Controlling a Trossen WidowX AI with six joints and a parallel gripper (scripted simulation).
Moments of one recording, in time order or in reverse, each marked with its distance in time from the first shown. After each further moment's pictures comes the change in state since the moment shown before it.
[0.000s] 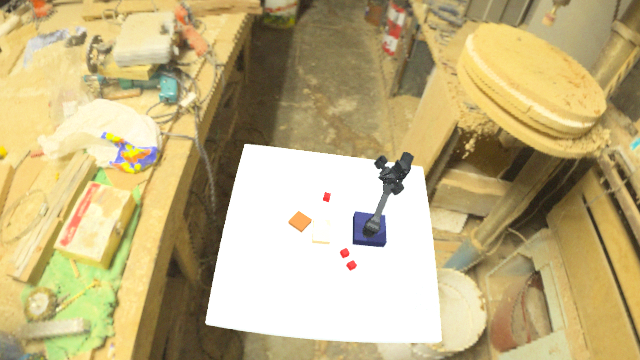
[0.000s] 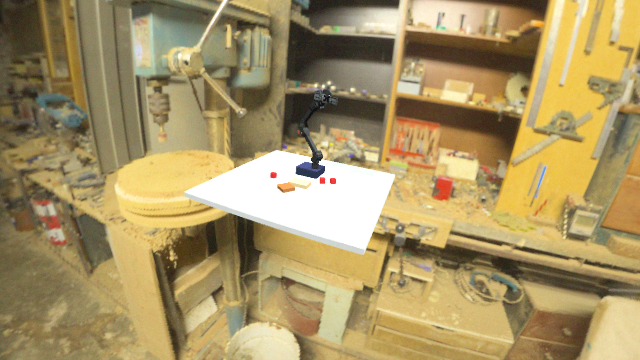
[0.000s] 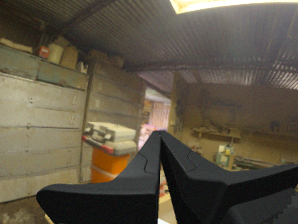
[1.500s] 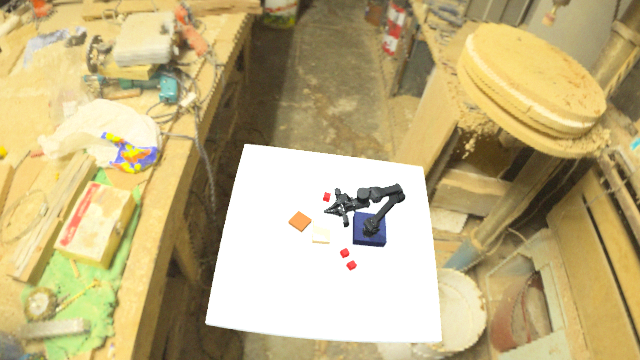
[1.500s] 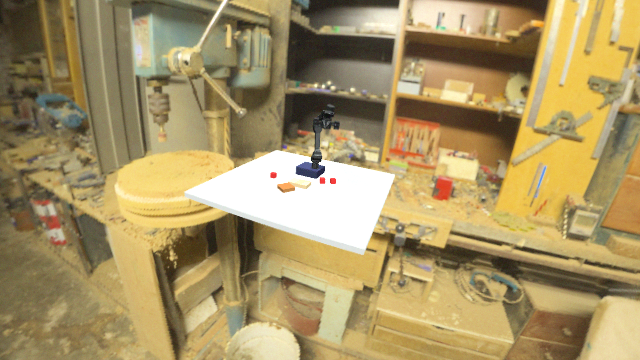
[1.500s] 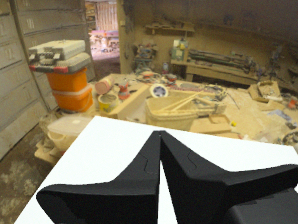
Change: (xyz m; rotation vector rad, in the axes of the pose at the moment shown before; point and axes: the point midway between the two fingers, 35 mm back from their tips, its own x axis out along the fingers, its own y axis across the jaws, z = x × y) arm 0.112 -0.014 -0.256 0.122 0.674 -0.341
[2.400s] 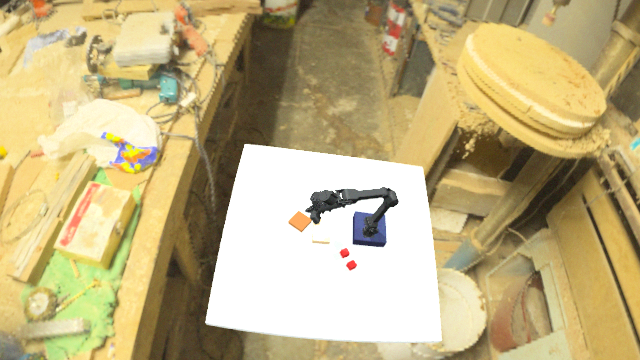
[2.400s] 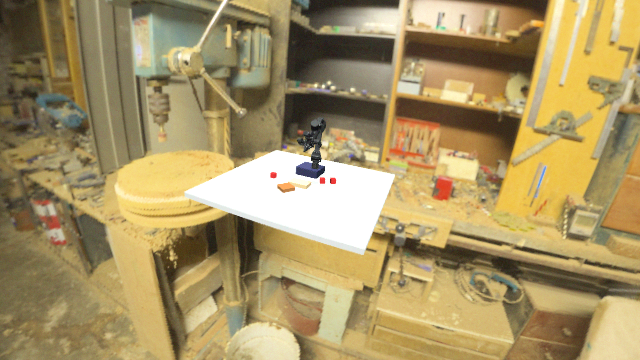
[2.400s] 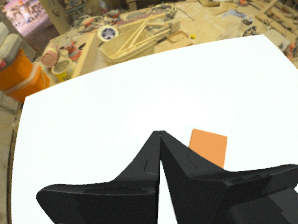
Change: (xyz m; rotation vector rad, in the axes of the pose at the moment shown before) arm 0.091 -0.109 -0.138 0.359 0.418 -0.343
